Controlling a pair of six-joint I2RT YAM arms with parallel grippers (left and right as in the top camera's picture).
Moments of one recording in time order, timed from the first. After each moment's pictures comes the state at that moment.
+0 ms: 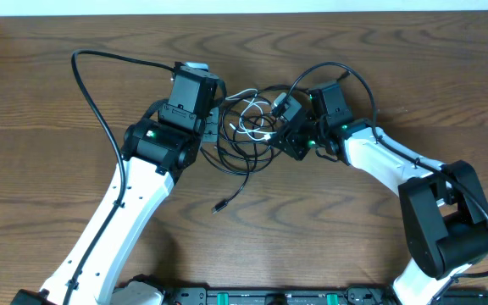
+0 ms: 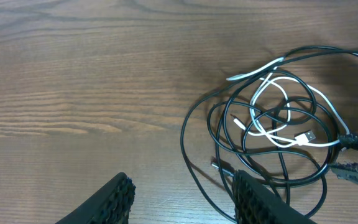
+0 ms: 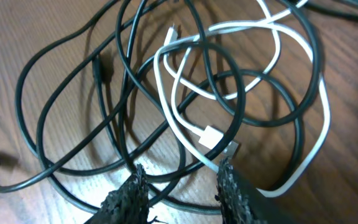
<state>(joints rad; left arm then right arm) -0.40 1.39 1.28 -0.82 -0.31 -0.24 0.40 1.85 1.06 -0.16 -0.53 -0.28</state>
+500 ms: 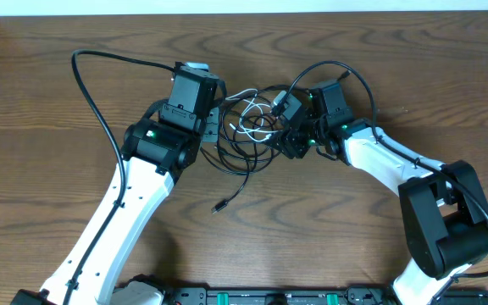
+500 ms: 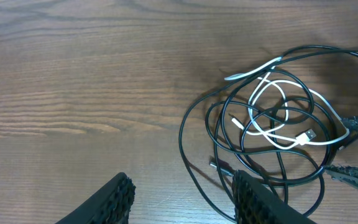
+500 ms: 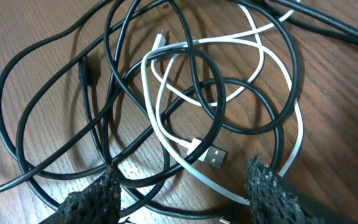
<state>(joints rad) -0.40 1.39 1.28 -0.82 -0.30 -0.24 0.40 1.85 1.06 -0.14 -0.50 -0.33</state>
